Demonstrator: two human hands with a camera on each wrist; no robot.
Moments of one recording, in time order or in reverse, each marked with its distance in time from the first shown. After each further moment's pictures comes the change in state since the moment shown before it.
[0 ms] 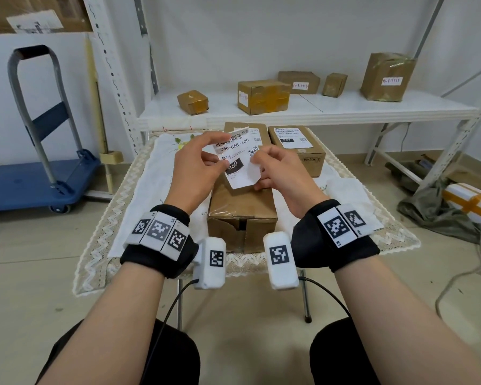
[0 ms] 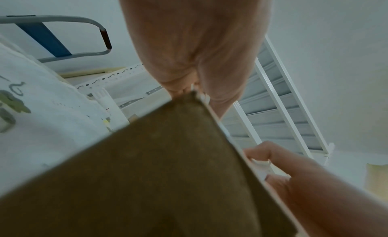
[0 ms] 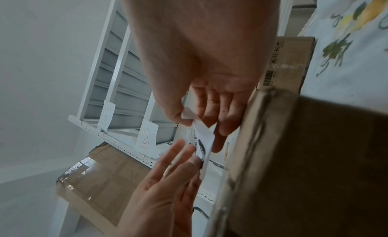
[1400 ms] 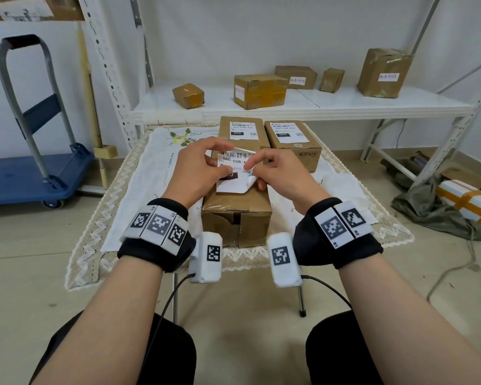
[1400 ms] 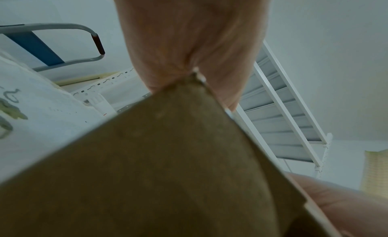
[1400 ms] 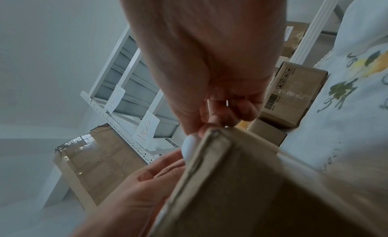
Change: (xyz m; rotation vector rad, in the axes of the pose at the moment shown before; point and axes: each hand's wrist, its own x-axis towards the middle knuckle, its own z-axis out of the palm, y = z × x) left_hand 0.000 -0.001 0.005 0.140 -0.127 -0.033; right_hand -0.003 0.009 -0.017 -0.389 -0.074 -0.102
